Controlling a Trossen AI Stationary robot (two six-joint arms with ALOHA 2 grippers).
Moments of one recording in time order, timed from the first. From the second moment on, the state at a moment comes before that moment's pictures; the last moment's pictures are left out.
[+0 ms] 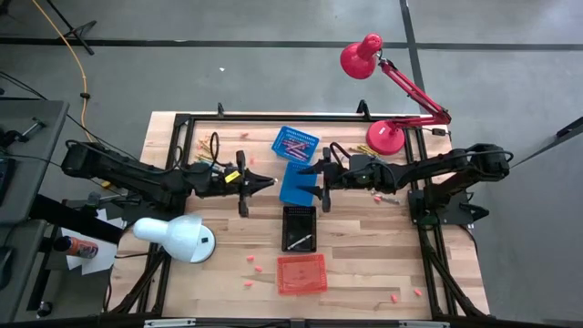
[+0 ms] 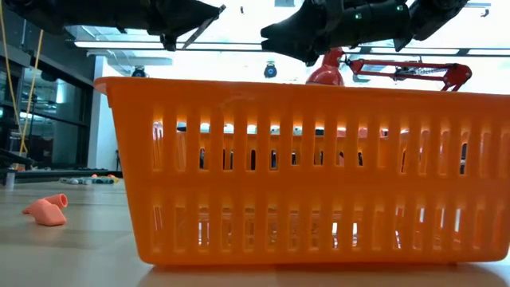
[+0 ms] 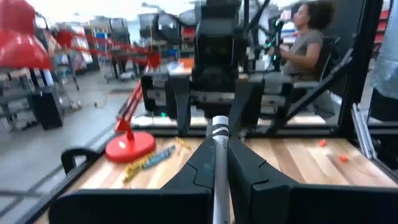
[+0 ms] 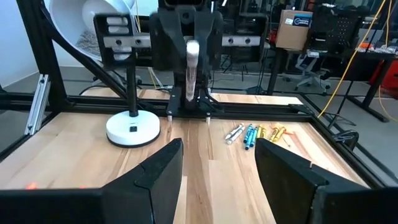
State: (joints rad) left arm -0.10 1.12 0.46 0.71 -0.22 0.07; right arm -0.02 1.44 0.73 0.60 0.00 -0.08
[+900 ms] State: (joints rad) left arm -0.21 1.80 0.79 0.69 0.20 0.62; right arm -0.01 1.34 0.73 0.43 0.11 -0.19
